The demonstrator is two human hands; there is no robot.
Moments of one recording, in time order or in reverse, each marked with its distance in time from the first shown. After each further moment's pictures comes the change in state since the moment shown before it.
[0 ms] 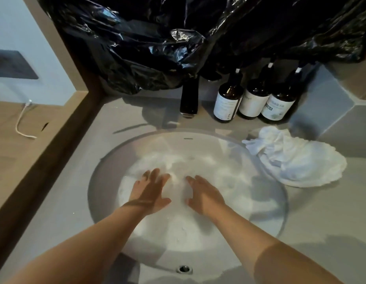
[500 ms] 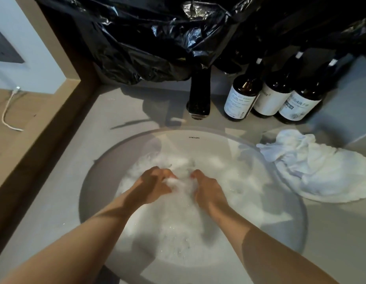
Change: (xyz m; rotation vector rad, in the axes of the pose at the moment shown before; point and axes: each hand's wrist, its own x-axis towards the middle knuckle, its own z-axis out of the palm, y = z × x) left_hand 0.037 -0.011 -0.014 -0.480 -0.090 -0.005; right_hand 0.032 0.004 0.001 0.367 0.153 0.088
